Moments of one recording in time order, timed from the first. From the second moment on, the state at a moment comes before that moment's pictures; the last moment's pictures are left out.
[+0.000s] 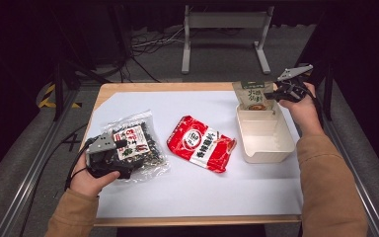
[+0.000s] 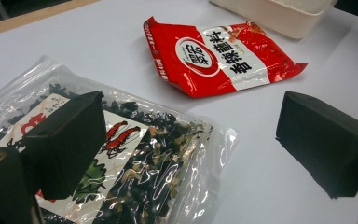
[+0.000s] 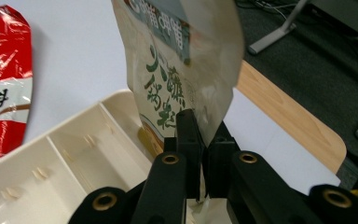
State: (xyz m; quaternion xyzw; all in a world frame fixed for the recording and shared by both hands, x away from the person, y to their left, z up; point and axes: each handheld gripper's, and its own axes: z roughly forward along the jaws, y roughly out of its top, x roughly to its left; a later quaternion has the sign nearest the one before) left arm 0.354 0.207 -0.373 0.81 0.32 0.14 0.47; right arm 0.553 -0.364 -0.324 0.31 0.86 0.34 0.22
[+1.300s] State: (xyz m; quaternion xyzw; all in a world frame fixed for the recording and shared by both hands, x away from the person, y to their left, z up) left arm 0.373 0.181 -0.366 0.82 0.31 0.12 0.46; right arm 0.487 -0.371 -0.292 0.38 0.81 0.34 0.28
